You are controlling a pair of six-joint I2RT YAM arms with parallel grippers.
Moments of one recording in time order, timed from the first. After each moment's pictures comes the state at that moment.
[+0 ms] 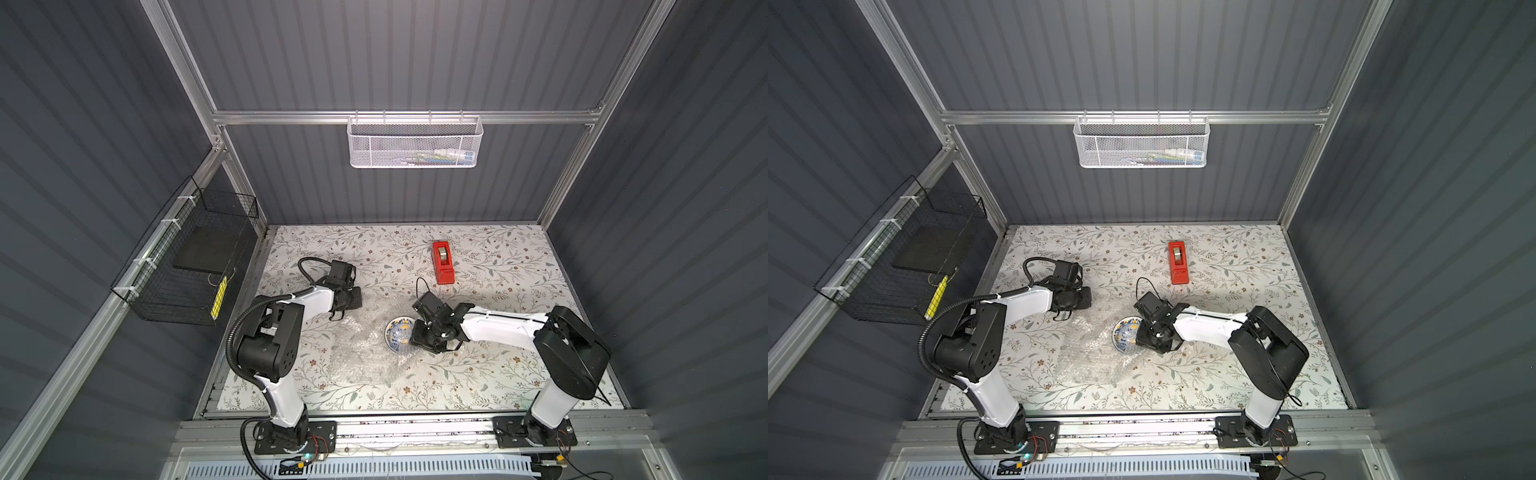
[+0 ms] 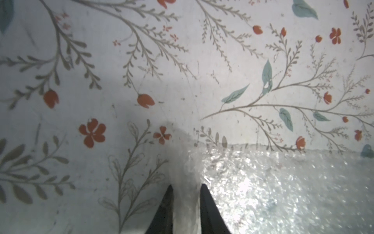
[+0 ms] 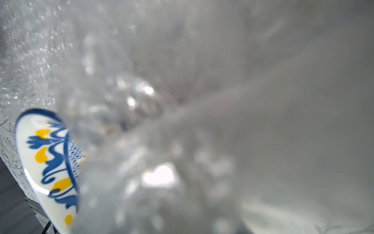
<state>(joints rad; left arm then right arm) -0.33 1.78 1.00 -0.26 0.07 -0.33 0.83 1.71 0.96 -0.42 -0.14 1.06</state>
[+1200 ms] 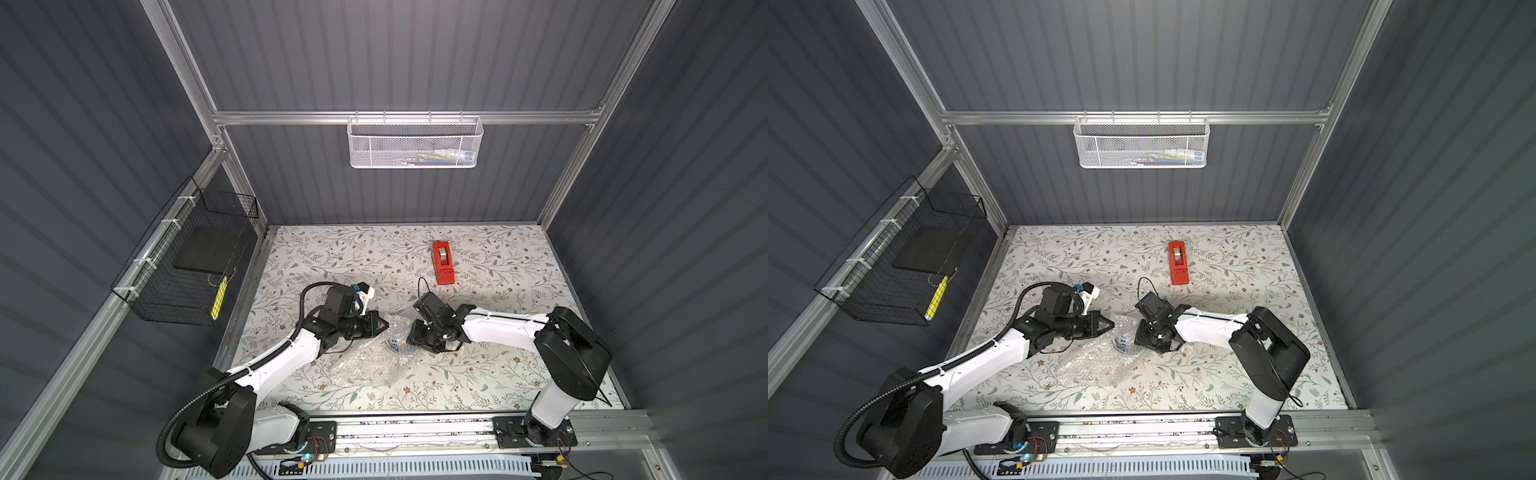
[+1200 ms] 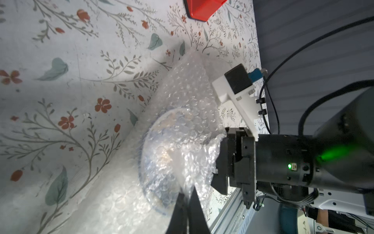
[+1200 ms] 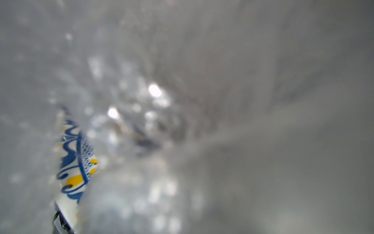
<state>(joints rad) -0.54 1.27 0.66 -0.16 0.55 -0.60 0.83 1.70 0.93 -0.35 -0.17 1.05</state>
